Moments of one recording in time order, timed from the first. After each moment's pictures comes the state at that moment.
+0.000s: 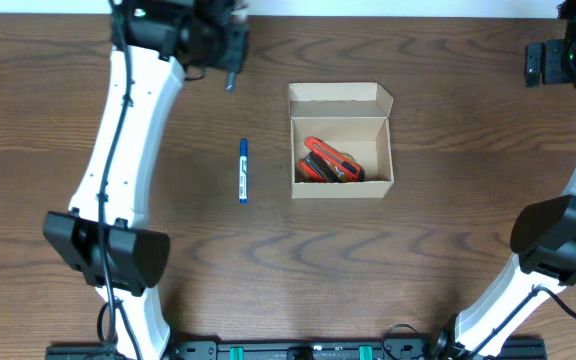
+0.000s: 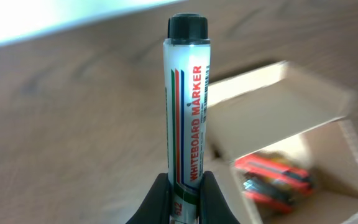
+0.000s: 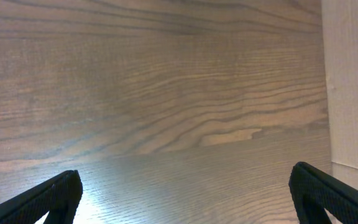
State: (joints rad) left arm -0.27 2.00 2.25 -1.17 0.19 0.02; right arm -0.35 2.07 2.27 -1.27 0.09 -0.30
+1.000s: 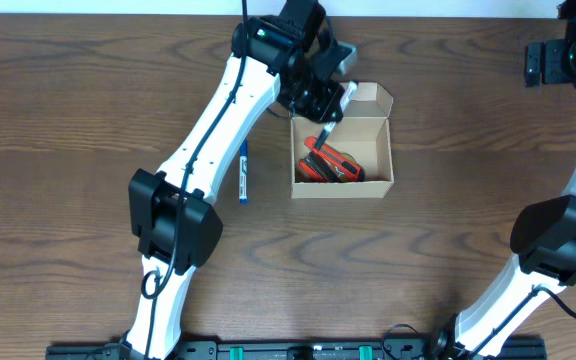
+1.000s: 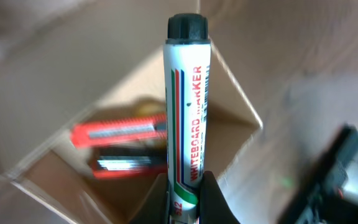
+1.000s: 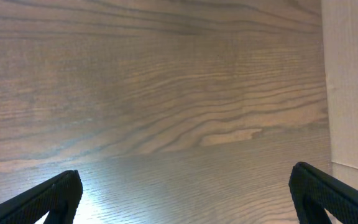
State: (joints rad) left arm -0.51 2.24 2.29 -1.31 0.53 0.07; right arm -0.35 2.07 2.27 -1.27 0.09 -0.30
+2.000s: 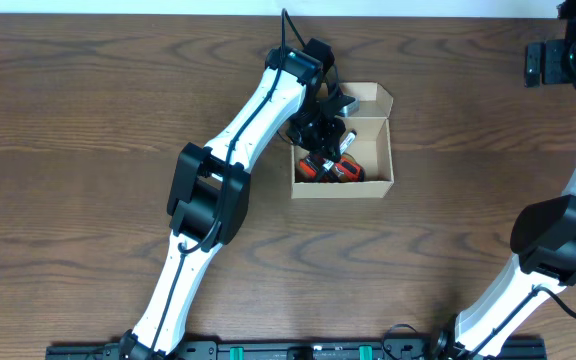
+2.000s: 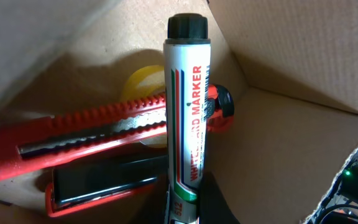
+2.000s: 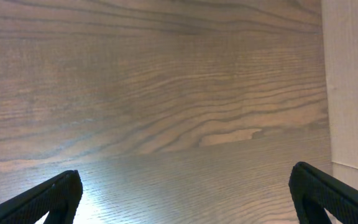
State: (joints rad) left arm -0.53 2.48 2.29 -1.36 0.58 0.16; right arm -0.35 2.07 2.27 -1.27 0.09 -0.30
